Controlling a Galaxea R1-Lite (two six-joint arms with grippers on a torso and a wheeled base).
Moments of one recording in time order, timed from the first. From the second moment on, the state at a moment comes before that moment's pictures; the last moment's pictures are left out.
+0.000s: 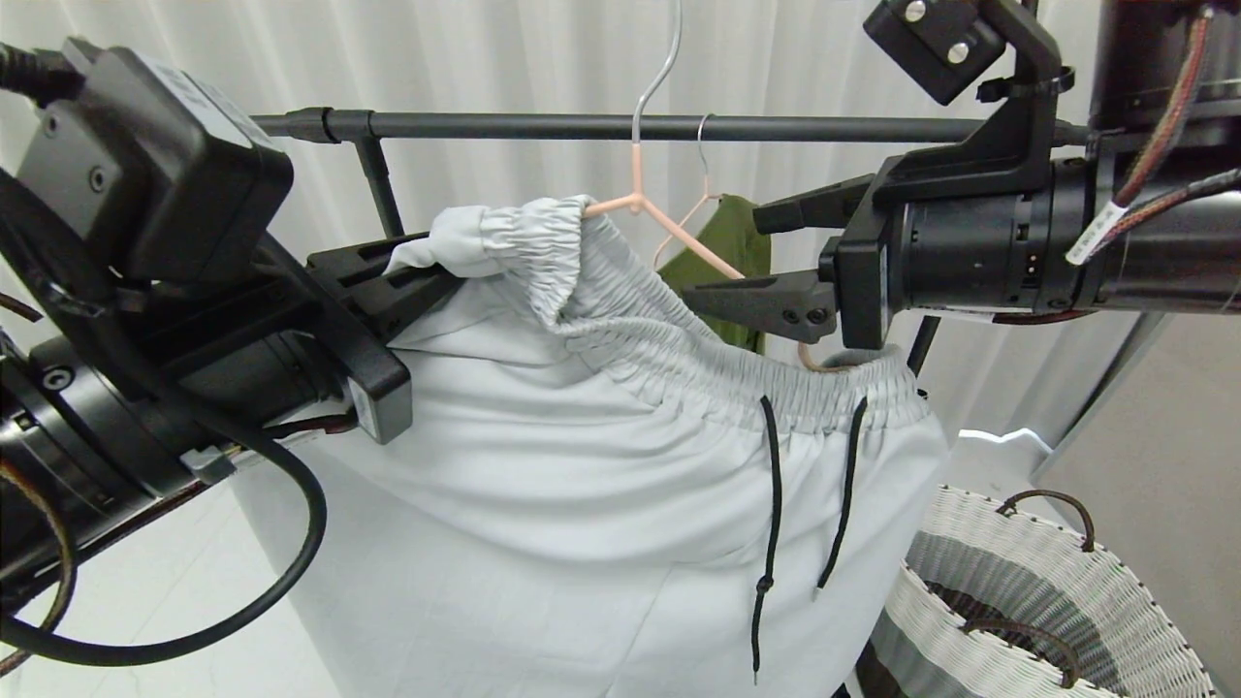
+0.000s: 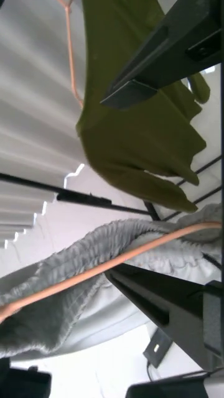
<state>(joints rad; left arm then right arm) -0.62 1.27 -0.74 -0.67 -0.03 0.63 0.82 1.61 -1.48 0.06 0.27 -0.21</state>
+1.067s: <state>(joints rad) -0.64 1.27 -0.74 -0.67 -0.02 0.63 0.86 1.62 -1.49 0.11 0.36 -0.21</state>
